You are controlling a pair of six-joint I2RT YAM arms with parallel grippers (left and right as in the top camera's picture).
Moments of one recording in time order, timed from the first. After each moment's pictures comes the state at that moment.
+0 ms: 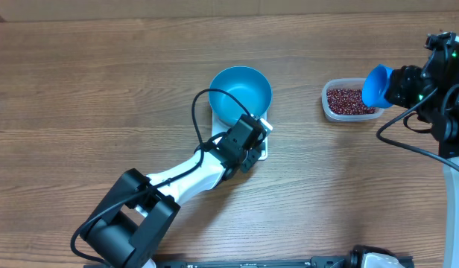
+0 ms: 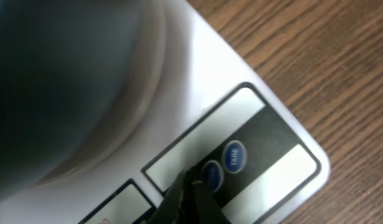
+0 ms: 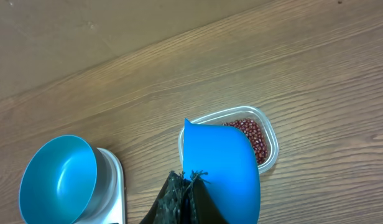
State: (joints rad) left arm -0.71 1.79 0.93 -0.13 -0.12 0.08; right arm -0.17 1.28 1.47 -0.93 -0.16 0.20
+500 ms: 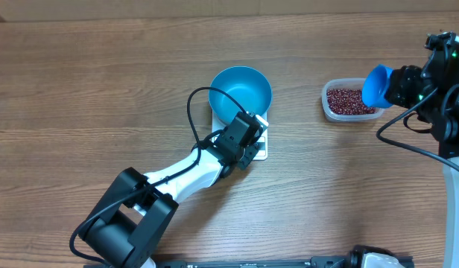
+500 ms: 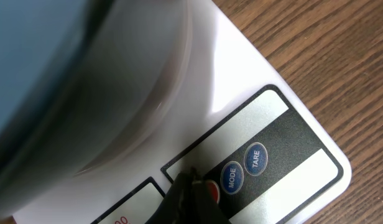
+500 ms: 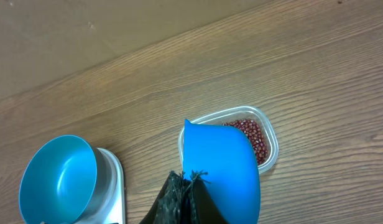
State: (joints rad) left arm -0.69 1.79 0.93 -0.13 -0.12 0.06; right arm -0.17 1.28 1.47 -0.93 -0.16 0.20
